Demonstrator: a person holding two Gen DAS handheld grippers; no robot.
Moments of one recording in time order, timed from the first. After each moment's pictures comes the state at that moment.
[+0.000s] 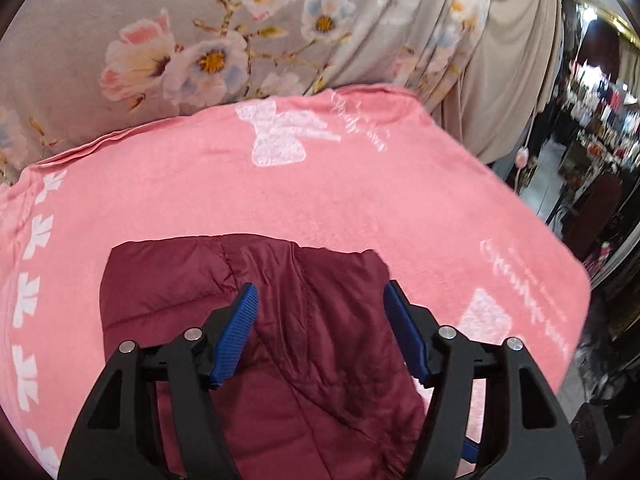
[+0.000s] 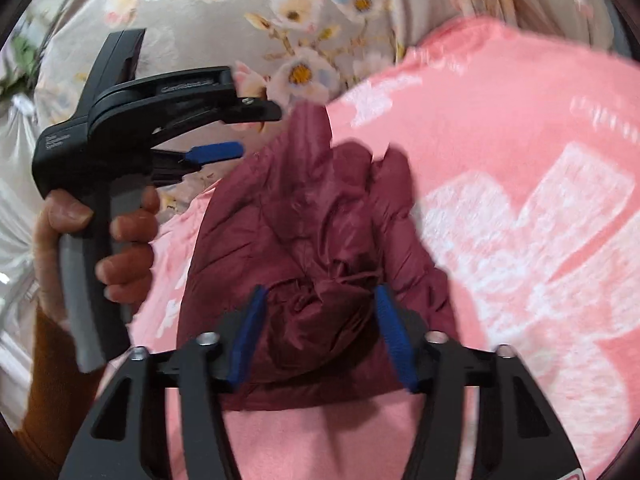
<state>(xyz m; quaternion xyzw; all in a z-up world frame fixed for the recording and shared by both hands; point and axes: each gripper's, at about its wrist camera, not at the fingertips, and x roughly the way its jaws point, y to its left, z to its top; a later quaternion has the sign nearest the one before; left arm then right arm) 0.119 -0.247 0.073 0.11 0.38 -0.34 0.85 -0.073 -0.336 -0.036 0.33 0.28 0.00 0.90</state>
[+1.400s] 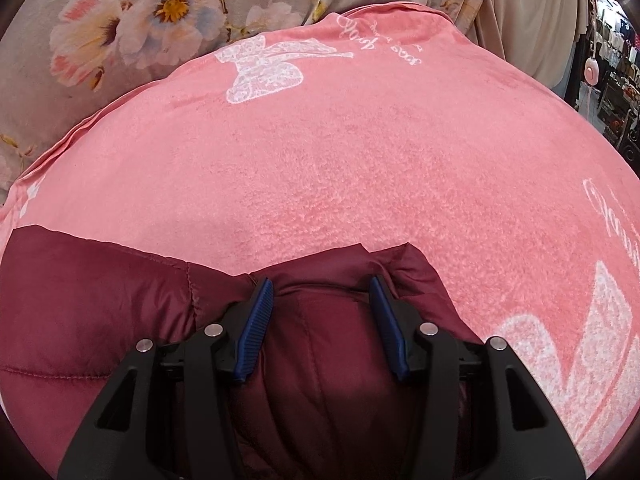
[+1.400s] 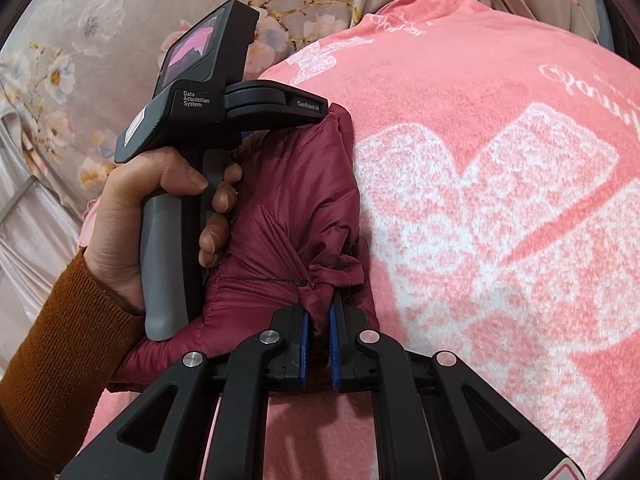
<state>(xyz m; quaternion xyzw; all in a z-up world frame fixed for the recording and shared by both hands) 0.165 -0.342 -0.064 0.20 0.40 -0.28 0.85 -0.059 -0.349 -0.086 0.28 0.35 -0.08 0.89</state>
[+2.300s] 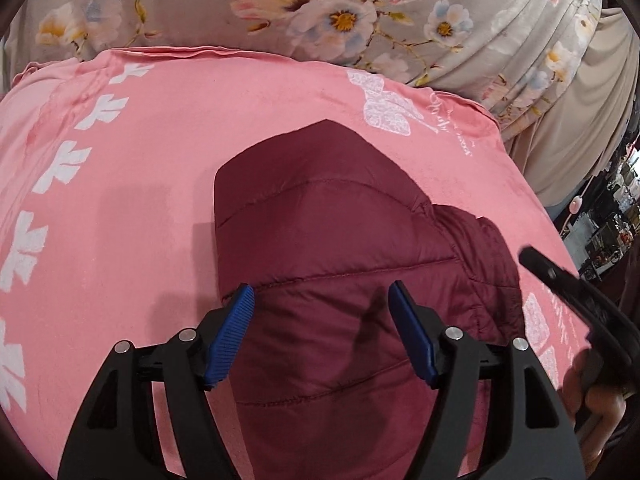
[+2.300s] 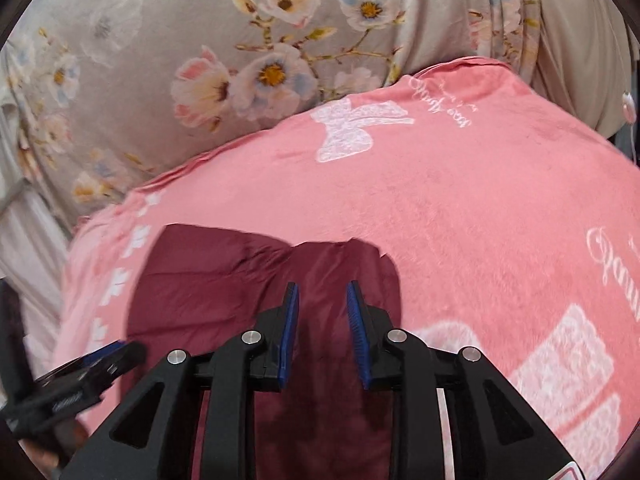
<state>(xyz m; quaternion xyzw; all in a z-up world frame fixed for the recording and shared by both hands) 0.135 -0.122 0.005 -0.01 0.43 -0.24 0.87 0.053 -0.376 -0.010 0.20 0.32 -0.10 0.92</state>
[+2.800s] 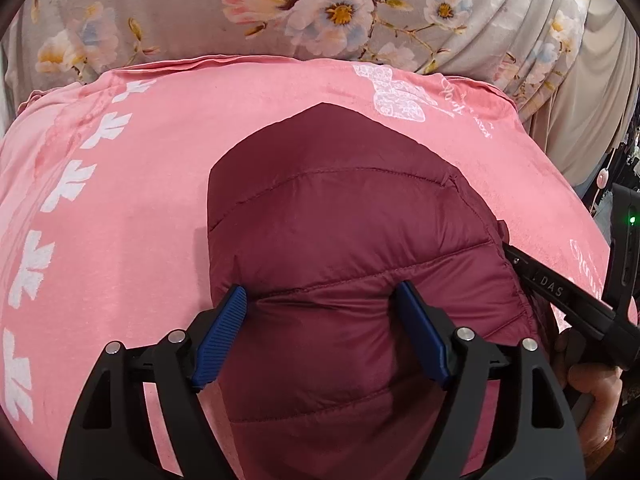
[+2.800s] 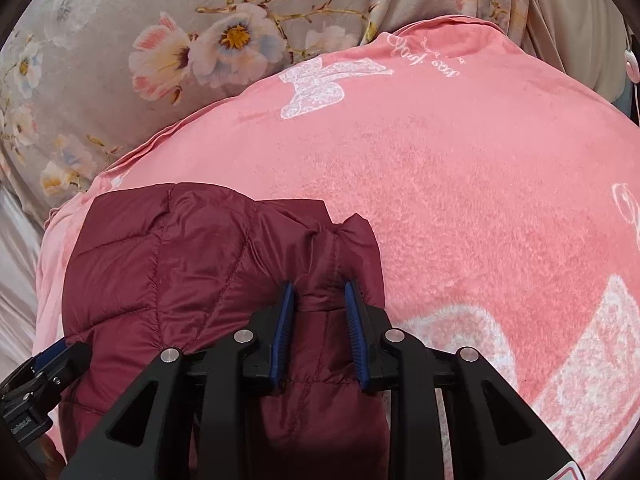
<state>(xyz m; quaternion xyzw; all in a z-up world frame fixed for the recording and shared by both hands) 0.134 -0.137 -0.019 0.04 0.41 -0.21 0.89 0.075 -0.390 -0.077 0.22 0.36 -0.12 0.90</state>
